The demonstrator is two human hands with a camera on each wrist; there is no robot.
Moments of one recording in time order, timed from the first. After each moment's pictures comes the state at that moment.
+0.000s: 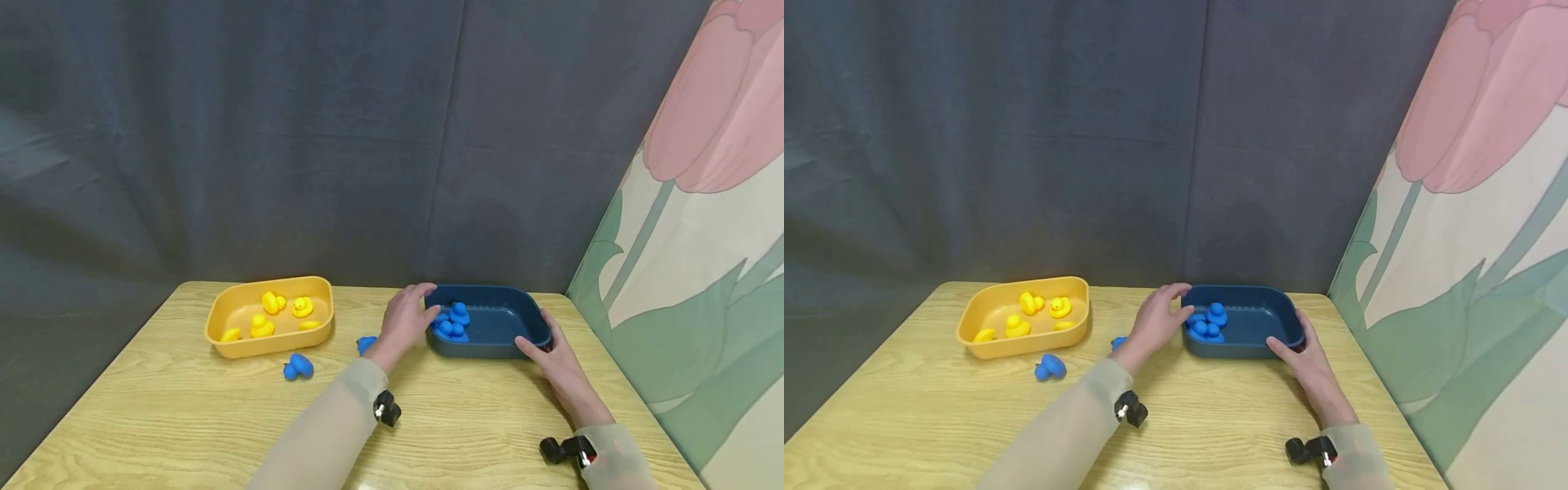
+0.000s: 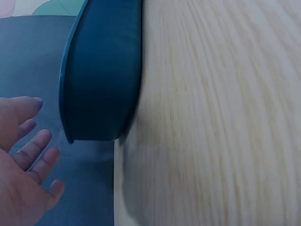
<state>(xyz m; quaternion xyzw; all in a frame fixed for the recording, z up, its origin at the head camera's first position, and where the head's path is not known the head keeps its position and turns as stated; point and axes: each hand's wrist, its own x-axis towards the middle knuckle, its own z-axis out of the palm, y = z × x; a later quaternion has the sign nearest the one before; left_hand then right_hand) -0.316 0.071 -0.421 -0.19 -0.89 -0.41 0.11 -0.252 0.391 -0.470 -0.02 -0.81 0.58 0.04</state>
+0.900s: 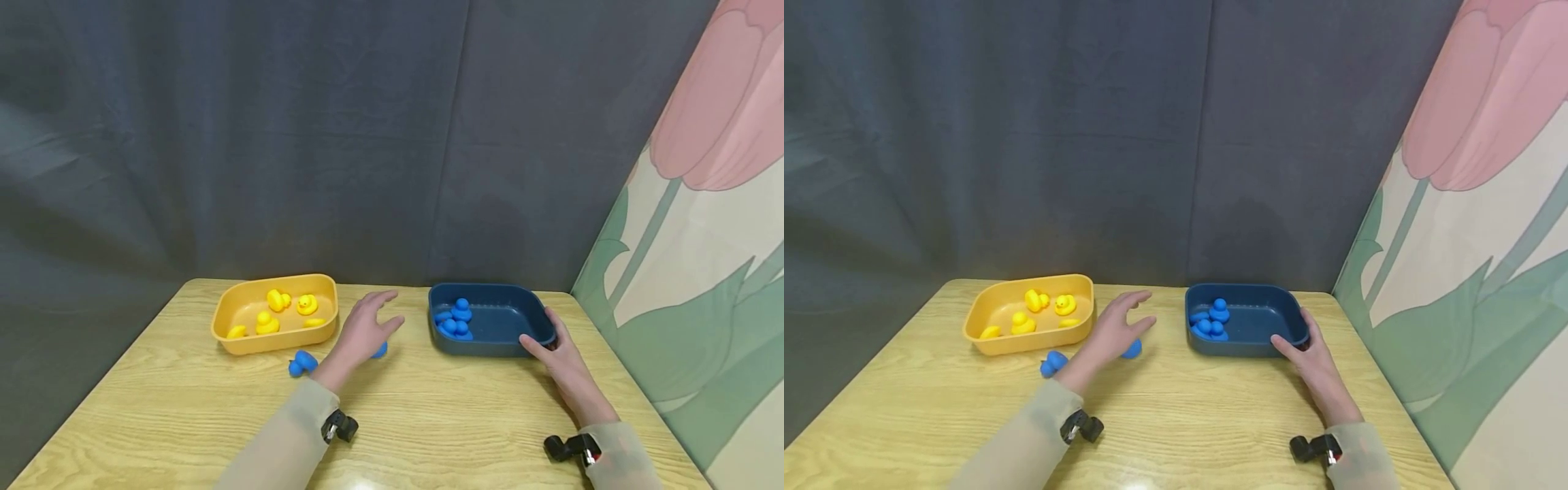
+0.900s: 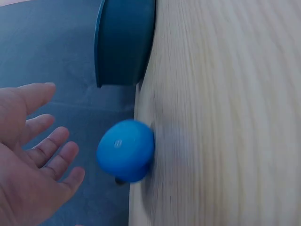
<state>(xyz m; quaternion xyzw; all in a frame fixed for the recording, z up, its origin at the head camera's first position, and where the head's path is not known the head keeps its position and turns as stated) -0.290 -0.011 -0.422 -0.20 -0.87 -0.44 0.09 -0.252 0.393 -0.468 -0.02 -0.82 0.57 0.05</state>
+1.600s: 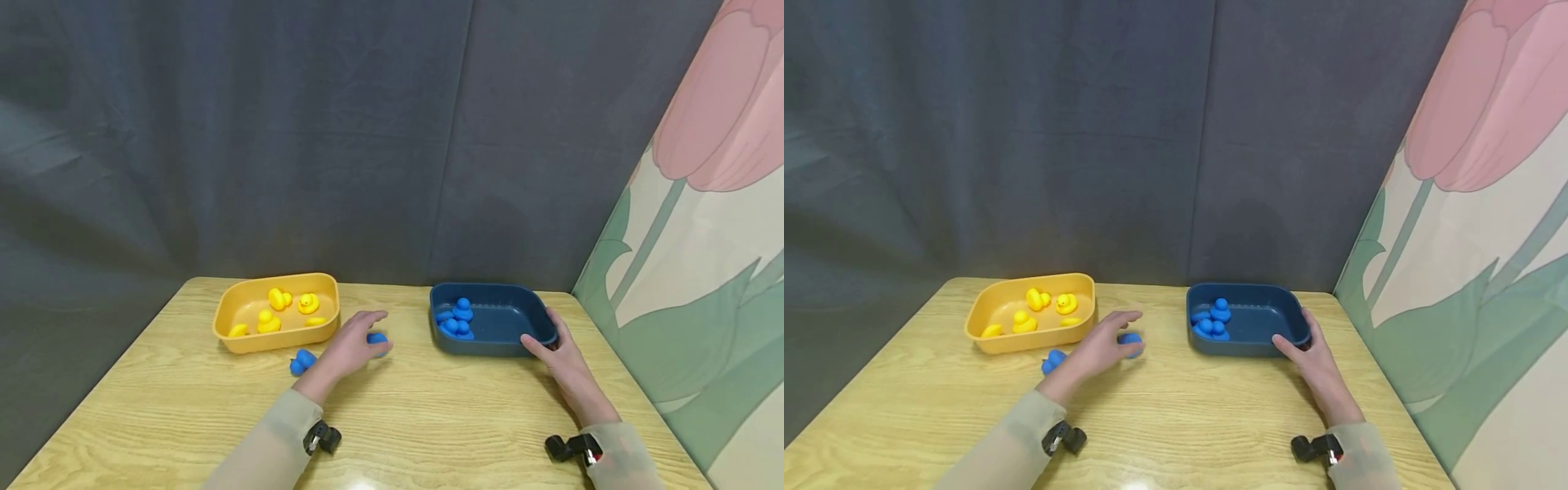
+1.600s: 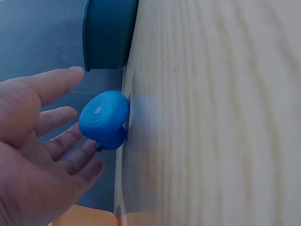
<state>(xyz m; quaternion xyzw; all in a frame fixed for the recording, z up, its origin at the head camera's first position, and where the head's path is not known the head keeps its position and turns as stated) -0.281 -0.041 -0.441 -0.20 -0.89 -0.41 0.00 -0.251 0.391 -0.465 -0.02 -0.81 0.58 0.05</state>
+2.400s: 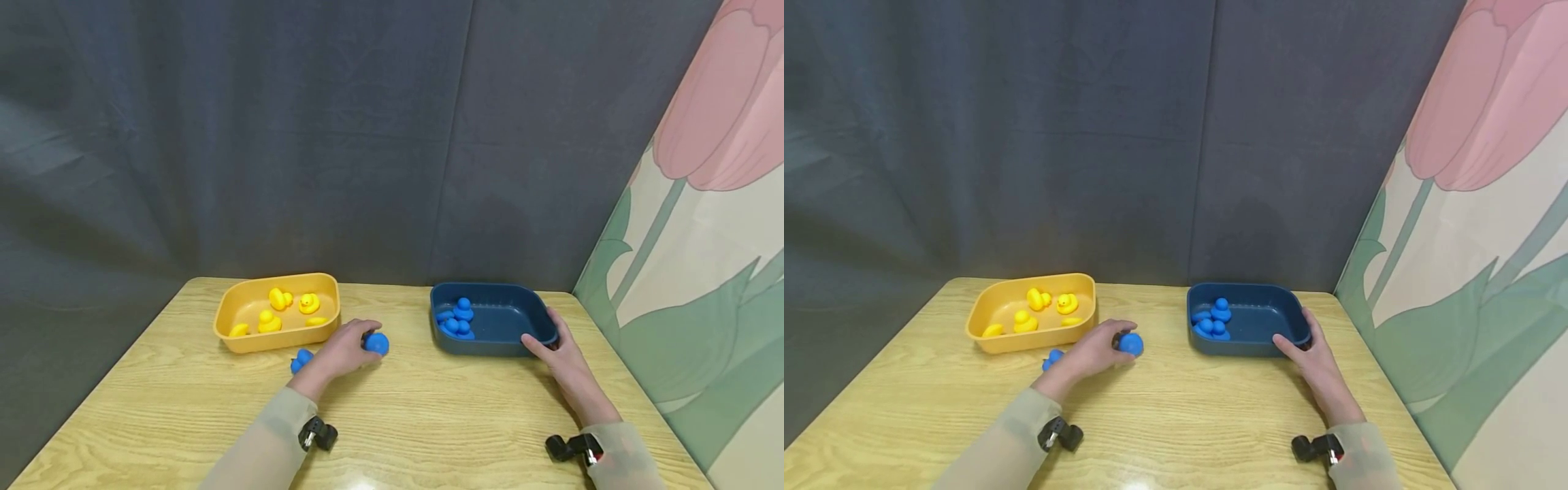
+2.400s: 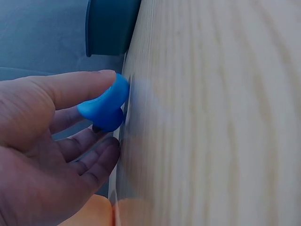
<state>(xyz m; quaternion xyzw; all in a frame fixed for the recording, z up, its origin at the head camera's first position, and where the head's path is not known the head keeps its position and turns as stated) -0.310 -0.060 -0.485 -0.23 -0.90 -0.36 0.01 -0.252 0.391 -0.467 -0.02 -0.82 0.57 0.05</state>
